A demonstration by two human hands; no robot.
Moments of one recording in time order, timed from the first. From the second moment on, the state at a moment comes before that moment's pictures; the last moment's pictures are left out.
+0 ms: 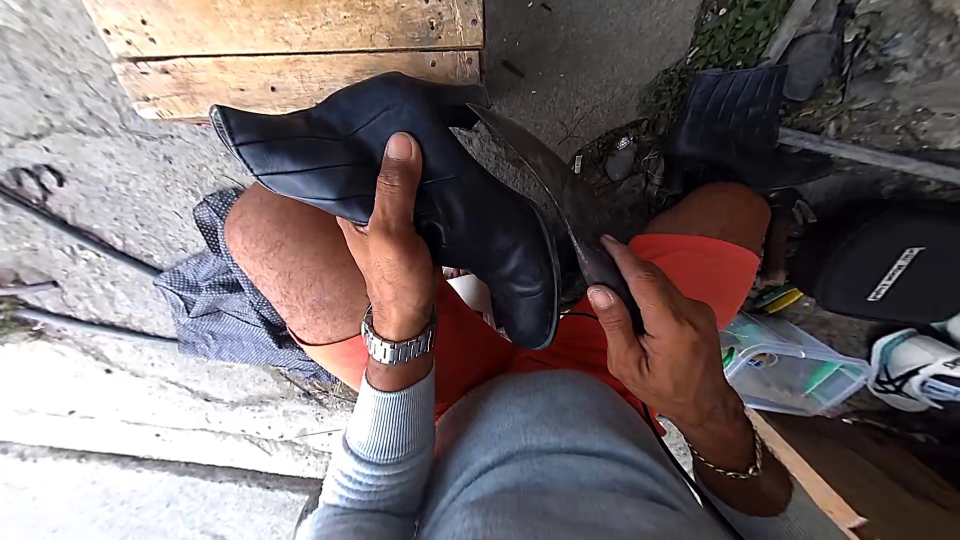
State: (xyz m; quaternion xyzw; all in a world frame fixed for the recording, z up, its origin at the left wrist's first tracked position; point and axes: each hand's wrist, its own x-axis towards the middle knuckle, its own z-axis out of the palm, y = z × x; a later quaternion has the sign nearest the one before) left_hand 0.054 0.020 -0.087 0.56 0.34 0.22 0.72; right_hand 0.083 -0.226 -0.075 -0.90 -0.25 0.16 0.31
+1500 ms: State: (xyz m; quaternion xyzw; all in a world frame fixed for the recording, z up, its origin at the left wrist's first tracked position) left_hand 0.055 0.025 -0.090 0.58 0.36 0.21 0.70; right_hand 0.101 -0.209 -0.046 -0.91 -0.25 0.19 0.28
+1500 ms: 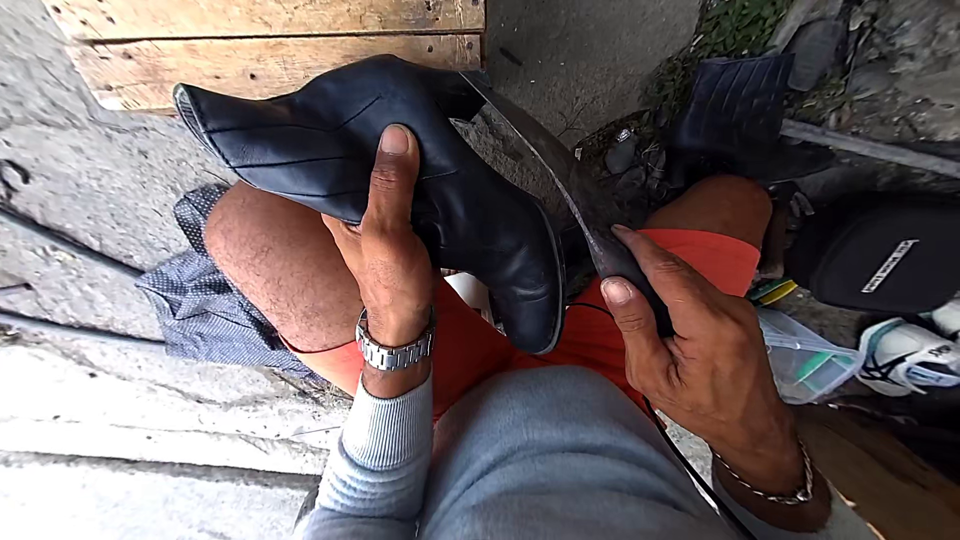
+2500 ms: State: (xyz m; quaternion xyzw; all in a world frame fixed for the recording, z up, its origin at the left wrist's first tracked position) left_hand 0.061 0.035 -0.097 0.52 0.35 0.24 0.74; right_hand 0.121 -0.221 -0.035 -0.91 -0.24 0.19 0.30
